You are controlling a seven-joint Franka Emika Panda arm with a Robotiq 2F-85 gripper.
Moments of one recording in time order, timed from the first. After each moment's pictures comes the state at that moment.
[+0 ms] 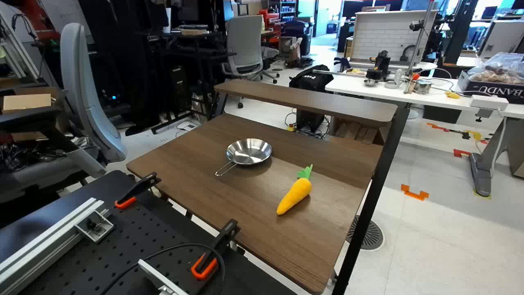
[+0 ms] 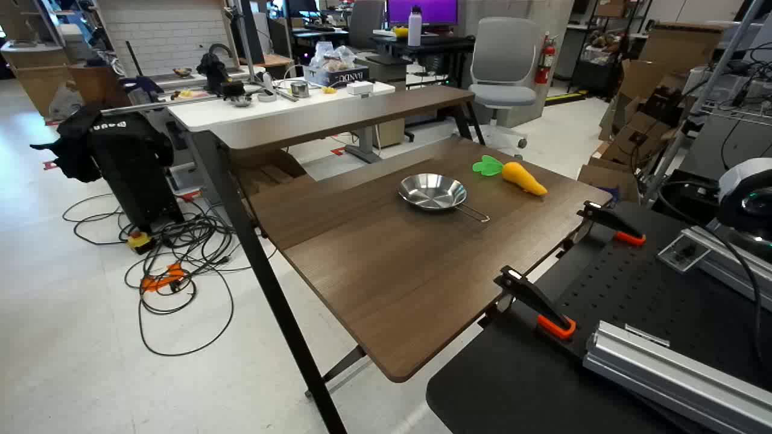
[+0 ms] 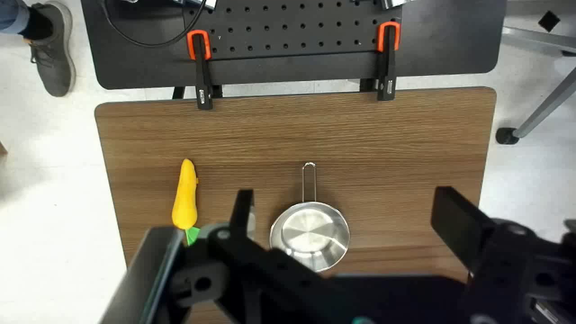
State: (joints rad) arm -0.02 -0.60 0.02 -2.53 0.03 1.92 -0.03
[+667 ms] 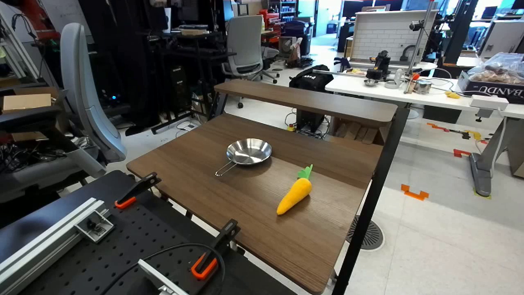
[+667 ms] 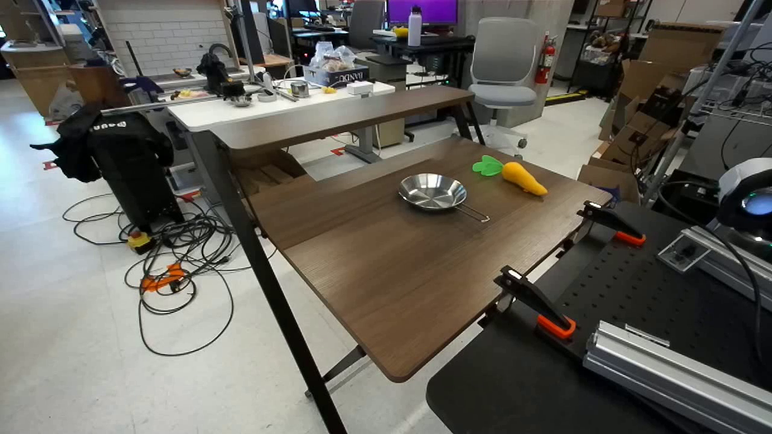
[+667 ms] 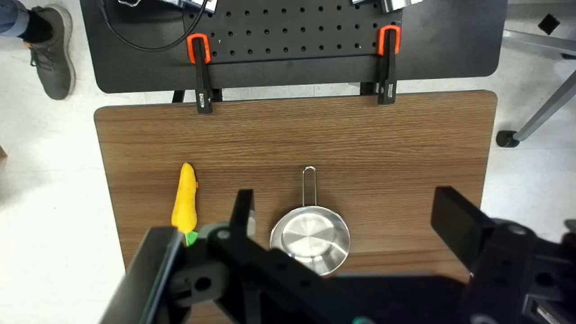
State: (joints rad) arm -0.02 -0.60 0.01 -2.53 0.03 1.92 -0.03
